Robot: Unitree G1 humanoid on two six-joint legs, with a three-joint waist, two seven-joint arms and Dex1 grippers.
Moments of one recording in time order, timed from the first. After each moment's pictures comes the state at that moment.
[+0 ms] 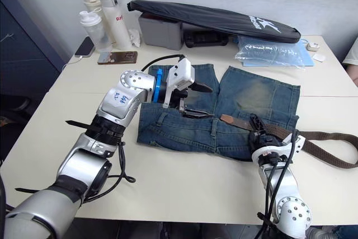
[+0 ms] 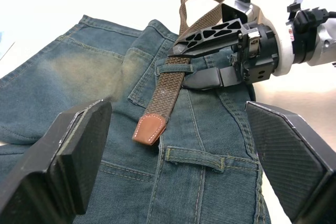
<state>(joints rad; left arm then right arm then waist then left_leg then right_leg) -1.02 0.25 -0.27 0.33 -0.16 0.43 -1.08 0.00 -0.06 -0.42 -0.33 1.52 0.47 -0.34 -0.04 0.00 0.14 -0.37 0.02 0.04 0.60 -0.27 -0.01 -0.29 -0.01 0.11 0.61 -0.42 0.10</state>
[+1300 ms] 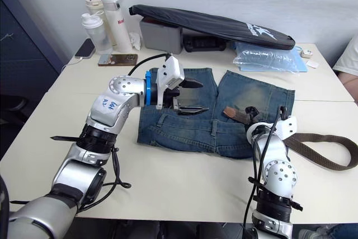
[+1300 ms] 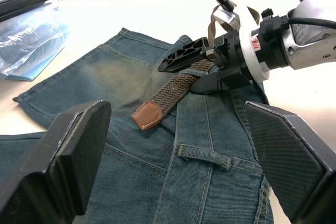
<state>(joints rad) -0.92 0.29 -0.21 0.15 -0.19 0.52 -0.95 -0.31 -0.08 -0.39 -0.14 1.36 0.41 -0.80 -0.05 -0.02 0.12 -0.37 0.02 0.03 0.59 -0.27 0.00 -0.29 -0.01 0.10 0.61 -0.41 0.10</state>
